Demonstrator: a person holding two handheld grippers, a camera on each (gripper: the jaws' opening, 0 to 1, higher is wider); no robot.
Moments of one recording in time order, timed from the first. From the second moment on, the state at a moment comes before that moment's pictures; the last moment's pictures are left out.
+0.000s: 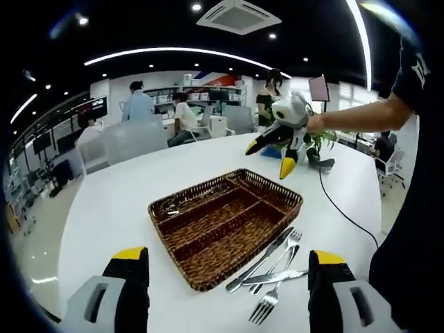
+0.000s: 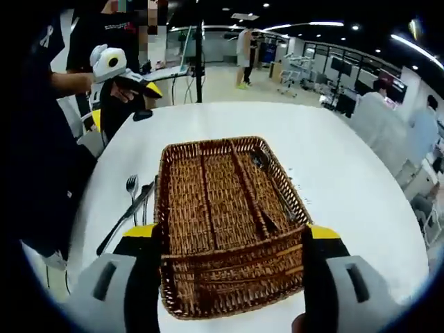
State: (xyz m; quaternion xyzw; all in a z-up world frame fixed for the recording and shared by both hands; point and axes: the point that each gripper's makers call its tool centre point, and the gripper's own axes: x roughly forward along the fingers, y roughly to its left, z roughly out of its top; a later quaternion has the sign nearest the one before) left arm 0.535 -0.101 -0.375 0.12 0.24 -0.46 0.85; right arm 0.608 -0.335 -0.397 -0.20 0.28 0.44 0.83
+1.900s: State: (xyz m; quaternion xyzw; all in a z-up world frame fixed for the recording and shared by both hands) left arm 0.444 -0.125 -0.380 0.12 0.23 -0.49 0.83; right arm 0.409 -0.352 -0.363 -0.06 0.25 0.24 0.94
